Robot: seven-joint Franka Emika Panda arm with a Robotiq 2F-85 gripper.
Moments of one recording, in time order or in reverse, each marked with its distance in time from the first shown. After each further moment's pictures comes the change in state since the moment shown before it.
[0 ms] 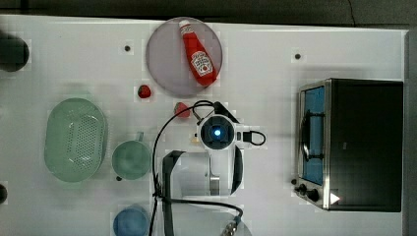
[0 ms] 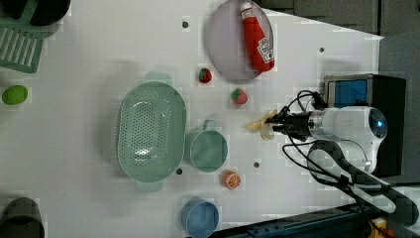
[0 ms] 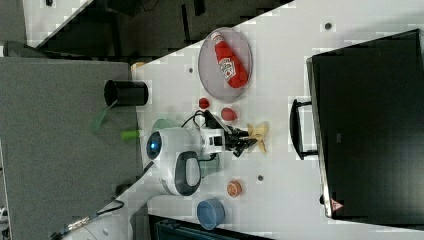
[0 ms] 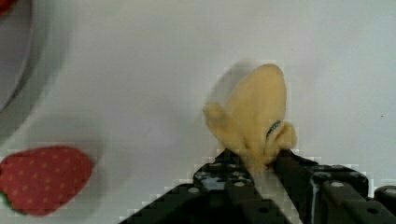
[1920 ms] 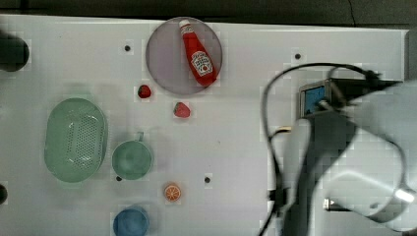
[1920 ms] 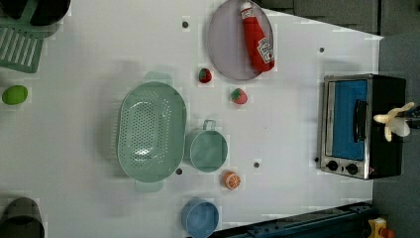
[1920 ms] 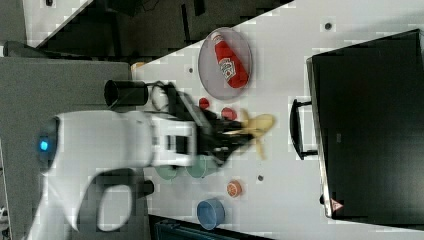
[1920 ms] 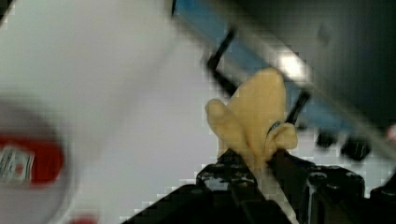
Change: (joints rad) arm -0.029 -0.277 -0.423 0.537 0.004 -0.789 -0.331
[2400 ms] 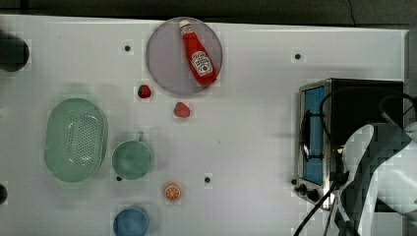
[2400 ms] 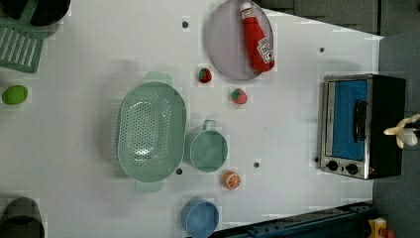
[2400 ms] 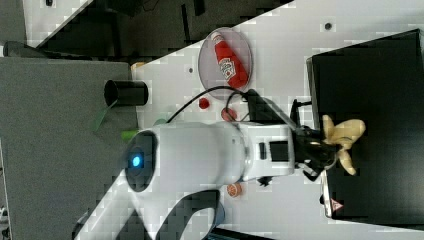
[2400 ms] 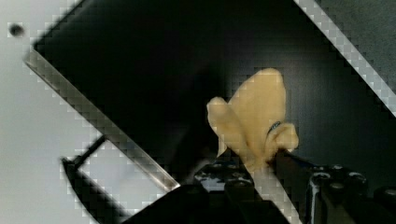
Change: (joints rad) arm -0.029 0.159 -0.189 0.000 -0.004 0.183 -0.353
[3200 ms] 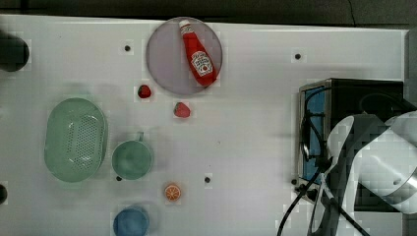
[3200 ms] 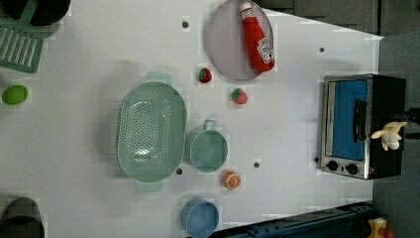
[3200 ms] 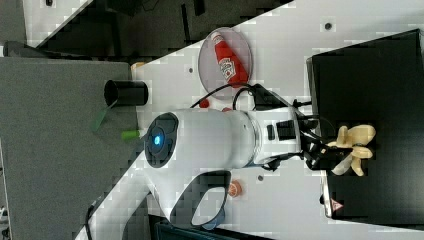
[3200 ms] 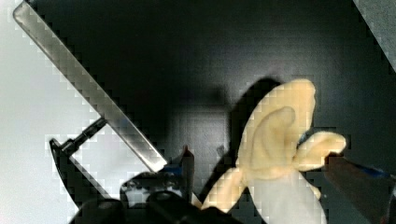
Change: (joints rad) arm -0.001 0.060 0.026 -0.012 0.016 0.027 -0.082
